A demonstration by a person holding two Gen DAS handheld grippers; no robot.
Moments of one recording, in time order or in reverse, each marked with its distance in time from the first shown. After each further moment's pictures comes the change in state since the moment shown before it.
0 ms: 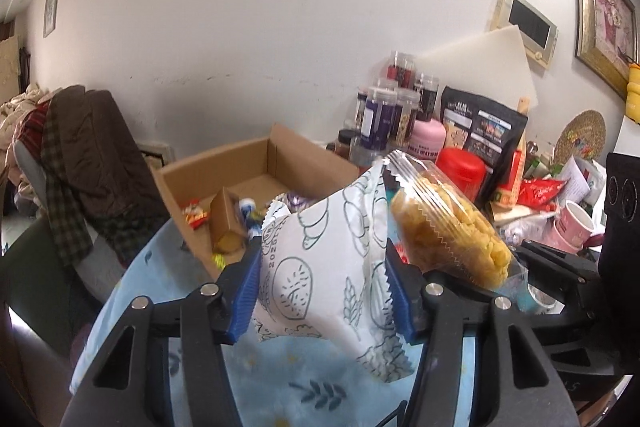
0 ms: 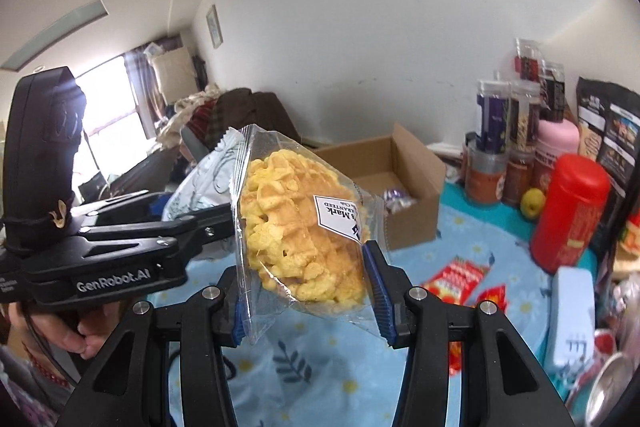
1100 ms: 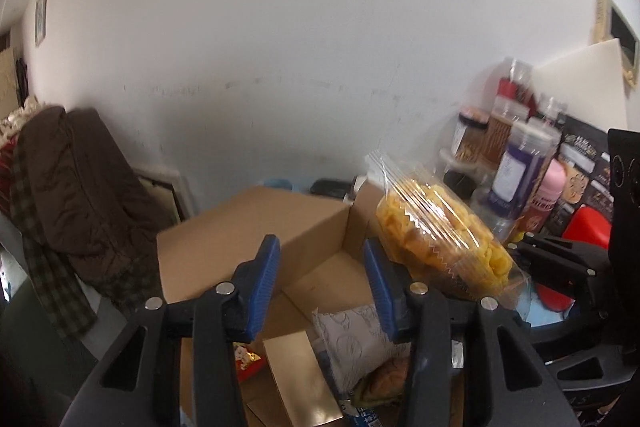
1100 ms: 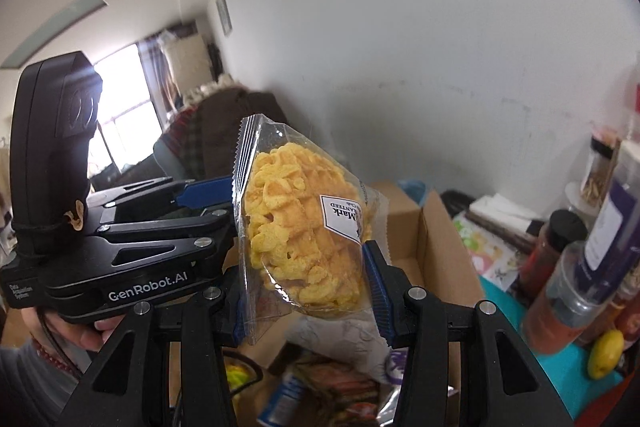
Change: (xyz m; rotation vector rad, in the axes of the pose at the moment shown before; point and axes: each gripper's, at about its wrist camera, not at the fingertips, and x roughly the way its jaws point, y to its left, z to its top) left arm 0.214 0.121 0.110 0.013 0.045 0.088; right arm 0.236 -0.077 0.113 -0.045 0.090 0.094
